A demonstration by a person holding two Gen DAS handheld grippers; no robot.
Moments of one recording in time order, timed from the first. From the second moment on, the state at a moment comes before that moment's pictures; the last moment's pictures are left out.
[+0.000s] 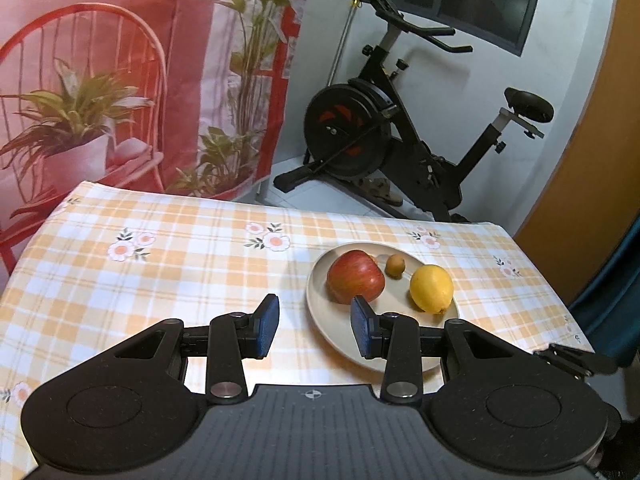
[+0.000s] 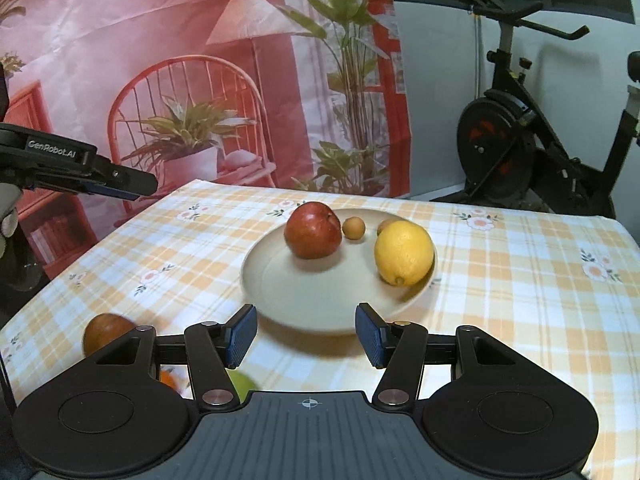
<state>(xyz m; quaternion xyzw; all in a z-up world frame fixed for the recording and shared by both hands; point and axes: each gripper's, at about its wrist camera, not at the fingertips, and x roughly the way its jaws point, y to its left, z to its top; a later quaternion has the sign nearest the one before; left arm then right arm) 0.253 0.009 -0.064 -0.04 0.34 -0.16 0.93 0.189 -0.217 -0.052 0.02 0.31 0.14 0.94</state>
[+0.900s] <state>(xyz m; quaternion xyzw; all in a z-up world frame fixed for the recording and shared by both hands) 0.161 0.029 -0.097 -0.06 0.34 -0.14 0.93 0.136 -0.186 -0.063 0.00 0.33 0.14 0.93</state>
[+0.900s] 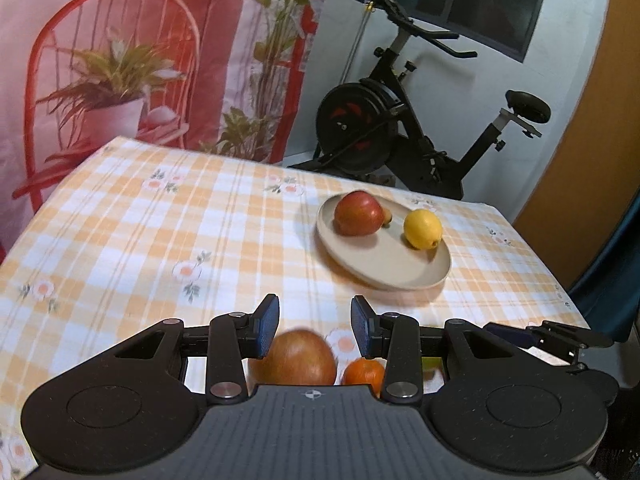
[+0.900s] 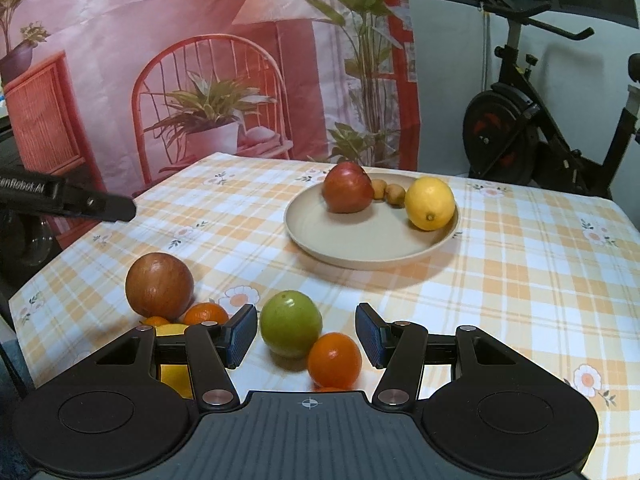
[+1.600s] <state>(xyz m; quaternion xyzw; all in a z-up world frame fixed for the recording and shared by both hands) 0.138 0.031 -0.127 -0.07 0.36 -0.13 0.92 0.133 -0.198 -0.081 0.01 0.35 0.12 0.93</state>
